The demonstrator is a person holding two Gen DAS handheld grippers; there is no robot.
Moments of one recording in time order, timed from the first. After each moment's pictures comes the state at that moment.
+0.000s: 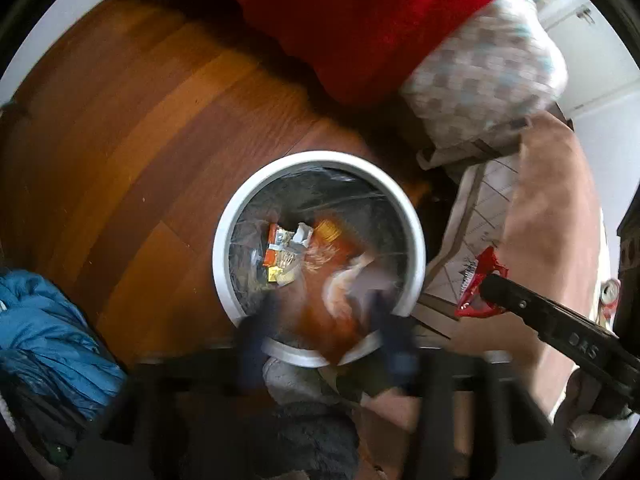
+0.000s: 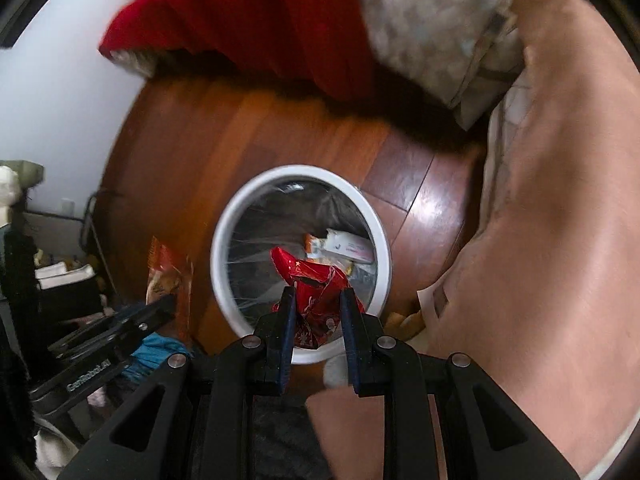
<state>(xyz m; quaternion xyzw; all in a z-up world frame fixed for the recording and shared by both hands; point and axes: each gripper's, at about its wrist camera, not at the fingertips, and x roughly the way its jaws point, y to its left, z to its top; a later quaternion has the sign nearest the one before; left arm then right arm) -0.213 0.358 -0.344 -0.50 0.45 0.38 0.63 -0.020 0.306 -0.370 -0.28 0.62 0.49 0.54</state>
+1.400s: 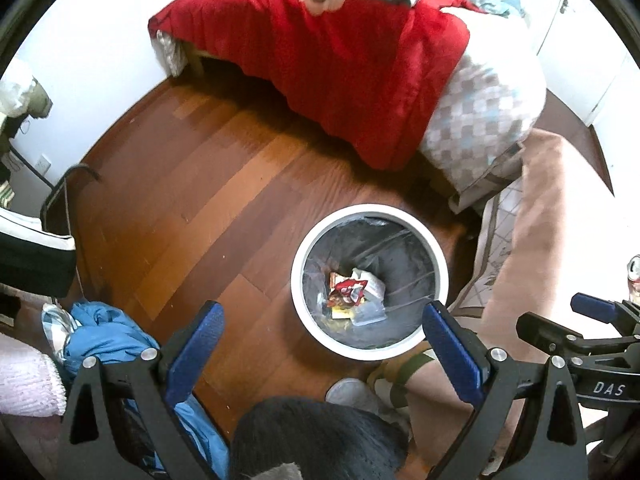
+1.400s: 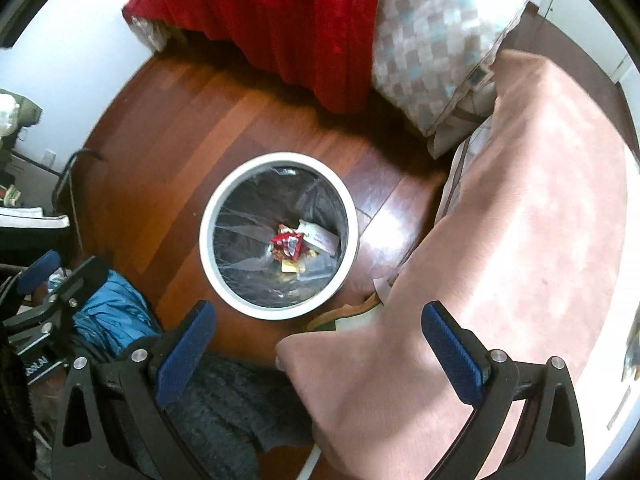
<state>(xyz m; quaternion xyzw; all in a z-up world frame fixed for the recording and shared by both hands) -0.239 0.274 -0.230 -0.34 0.43 0.51 0.67 -0.049 0.230 -0.272 -0.34 0.52 0.52 0.59</state>
